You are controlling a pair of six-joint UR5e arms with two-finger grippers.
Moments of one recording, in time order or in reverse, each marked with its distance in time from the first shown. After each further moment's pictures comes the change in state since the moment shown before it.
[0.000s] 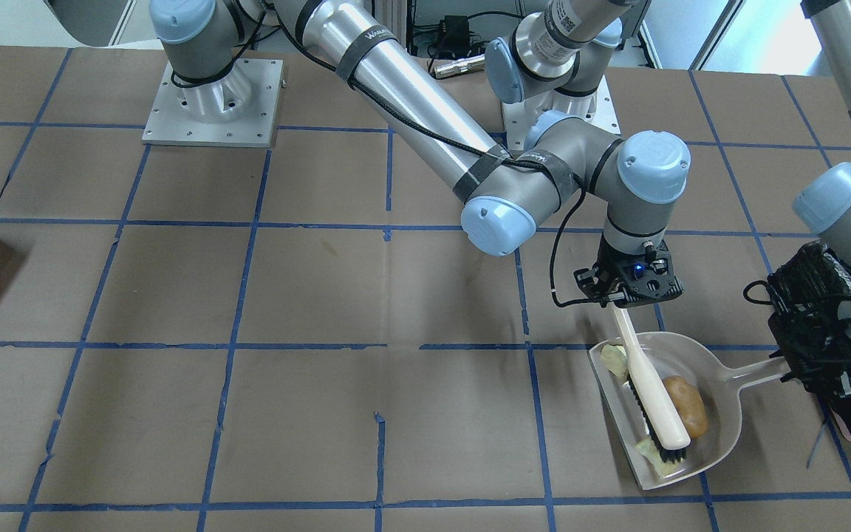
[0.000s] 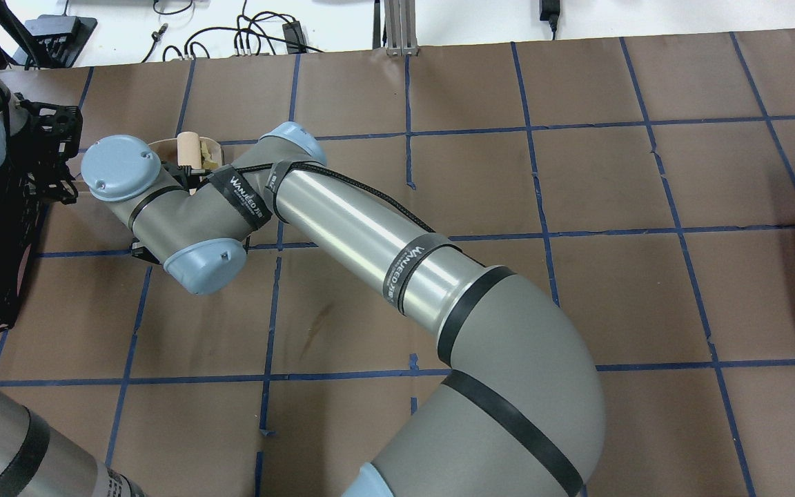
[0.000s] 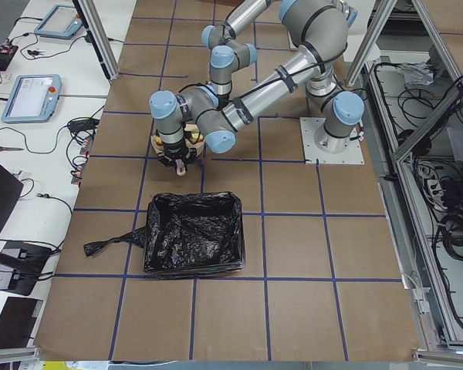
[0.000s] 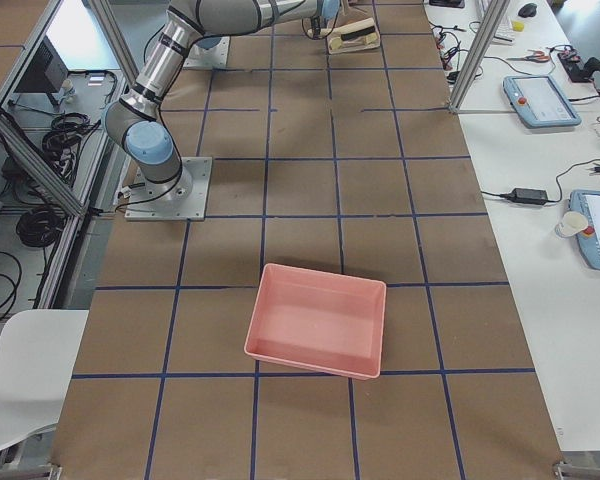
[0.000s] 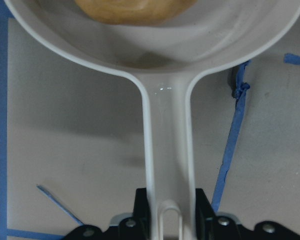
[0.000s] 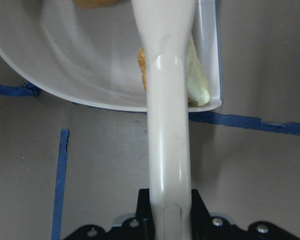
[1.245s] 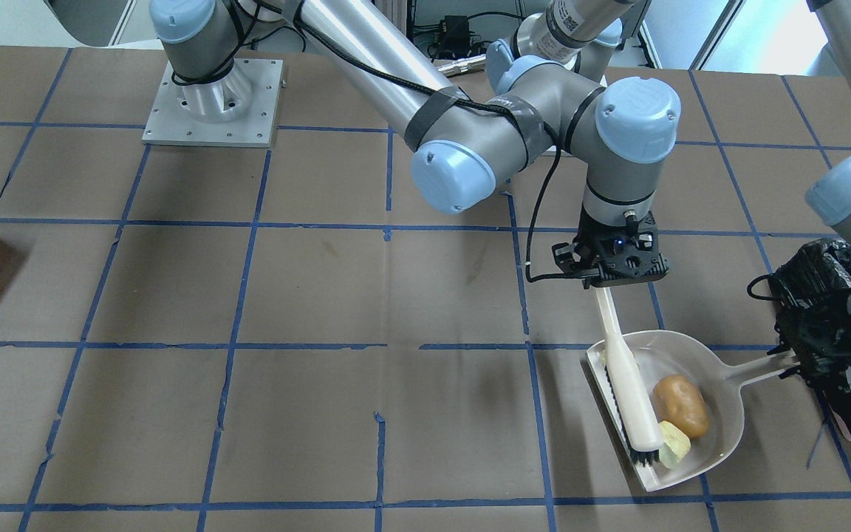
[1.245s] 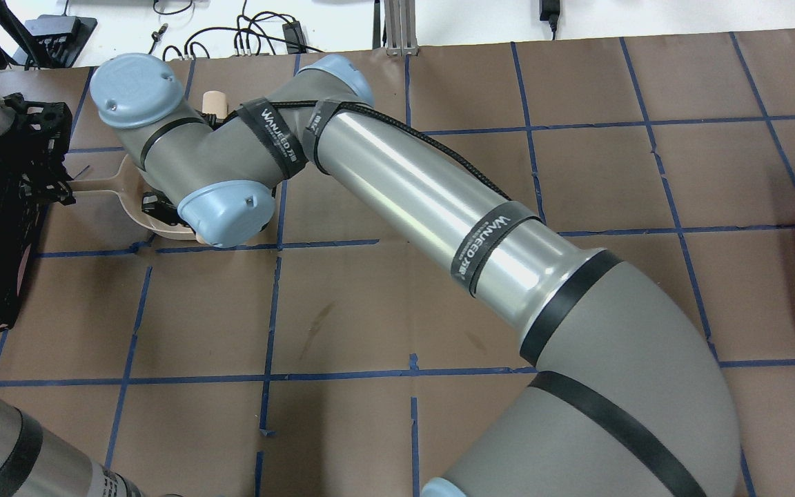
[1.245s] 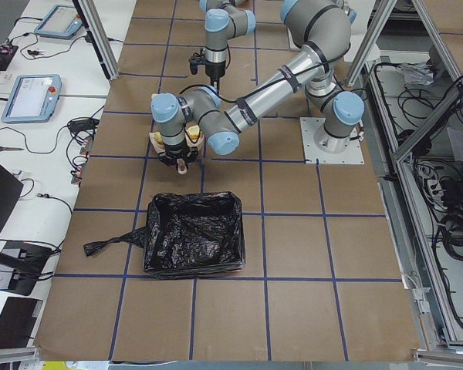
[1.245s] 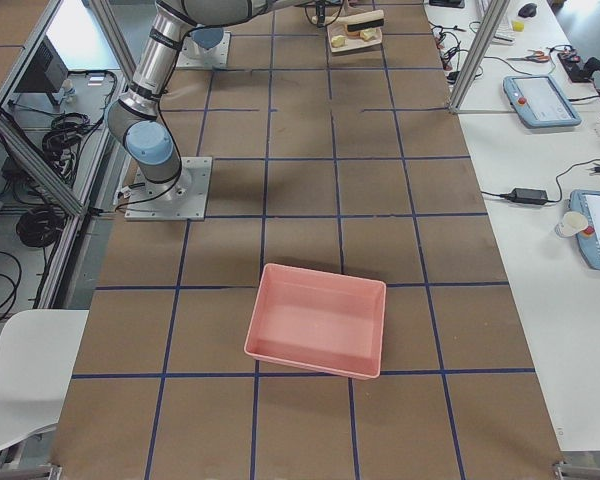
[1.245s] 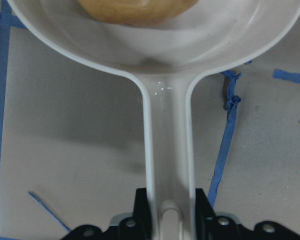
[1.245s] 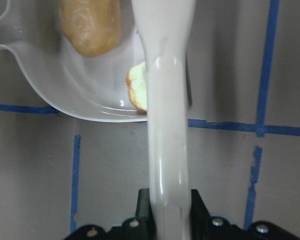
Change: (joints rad) left arm 0.037 0.019 0.004 -0.042 -0.075 -0.012; right arm -0.089 -0.198 0.133 0.107 0.025 0.004
